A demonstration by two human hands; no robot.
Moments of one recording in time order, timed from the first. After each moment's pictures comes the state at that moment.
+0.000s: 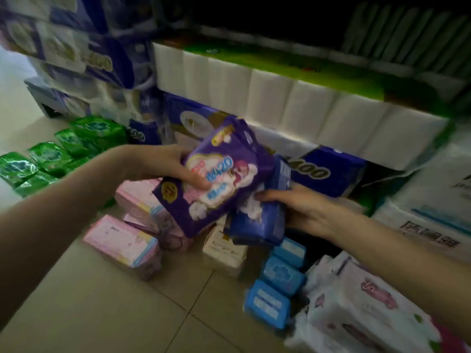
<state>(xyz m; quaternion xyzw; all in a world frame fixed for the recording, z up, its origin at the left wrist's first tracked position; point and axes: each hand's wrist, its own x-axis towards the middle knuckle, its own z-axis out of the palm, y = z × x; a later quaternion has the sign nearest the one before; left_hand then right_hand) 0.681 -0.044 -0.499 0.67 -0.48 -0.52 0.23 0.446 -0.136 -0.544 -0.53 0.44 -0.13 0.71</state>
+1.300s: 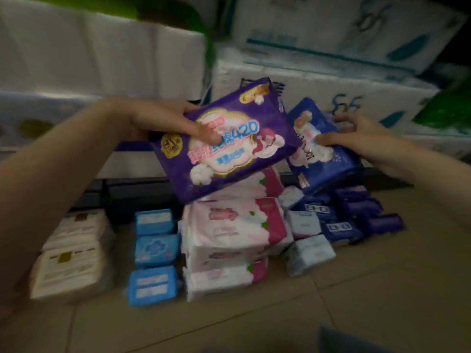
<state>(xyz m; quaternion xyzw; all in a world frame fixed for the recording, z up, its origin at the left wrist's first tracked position) 0.433 -0.181 -0.486 0.39 -0.69 -0.60 0.10 0.134 -0.104 -0.465 -0.52 0.75 -0.28 0.29</state>
